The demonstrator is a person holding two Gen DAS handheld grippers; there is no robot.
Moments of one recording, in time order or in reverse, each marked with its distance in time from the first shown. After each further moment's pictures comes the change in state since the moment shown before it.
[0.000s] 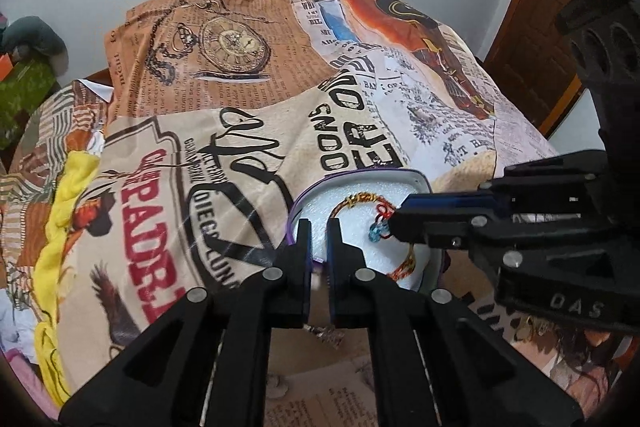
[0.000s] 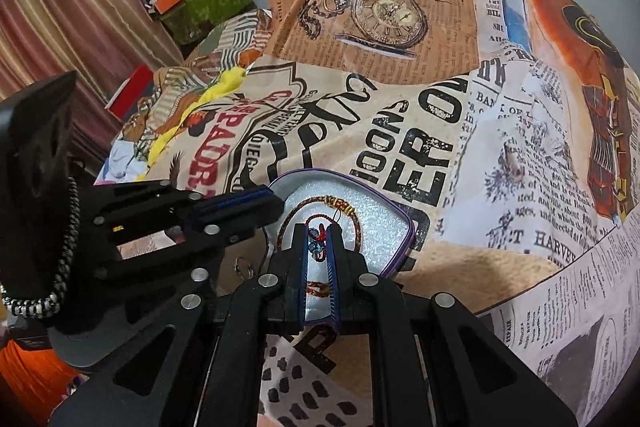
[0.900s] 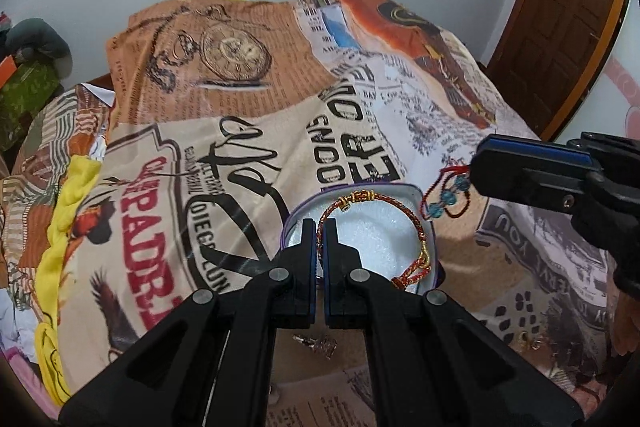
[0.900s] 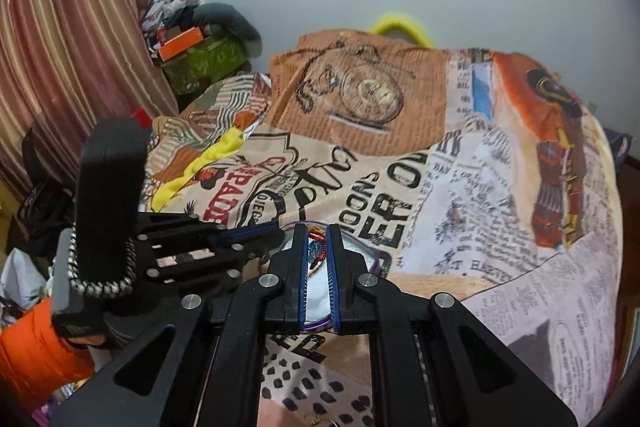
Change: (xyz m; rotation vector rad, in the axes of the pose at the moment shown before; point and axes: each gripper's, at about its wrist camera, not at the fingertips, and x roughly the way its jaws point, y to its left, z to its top) left arm 0.005 -0.006 0.008 -0.011 -0.009 0.005; right arm -0.058 0.015 -0.005 -0.039 -0.234 -0.076
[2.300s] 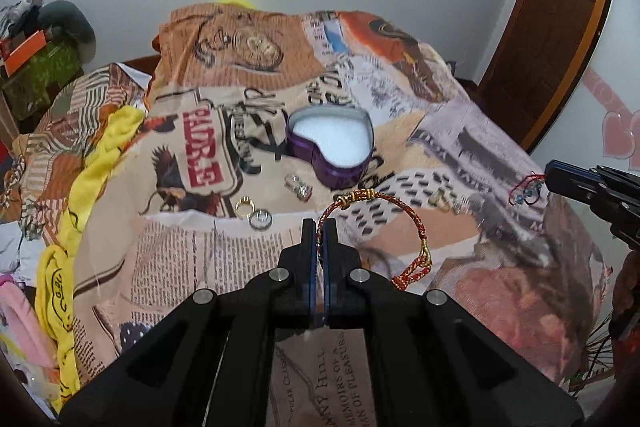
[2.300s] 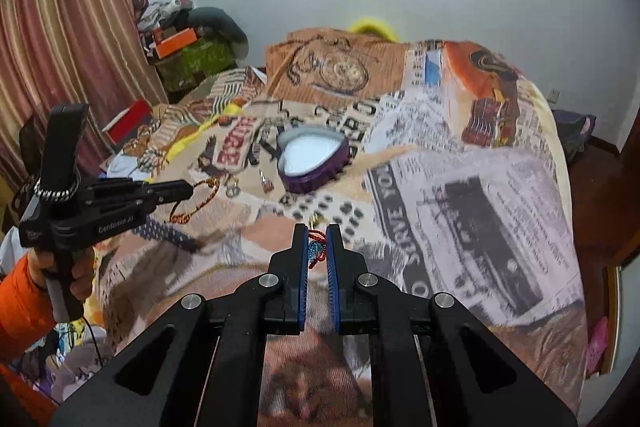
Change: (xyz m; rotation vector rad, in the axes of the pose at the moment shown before) left arm -0.131 -0.018 -0.102 -0.066 -0.086 -0.007; right arm -0.119 0.021 -0.105 0.015 -0.052 -0.098
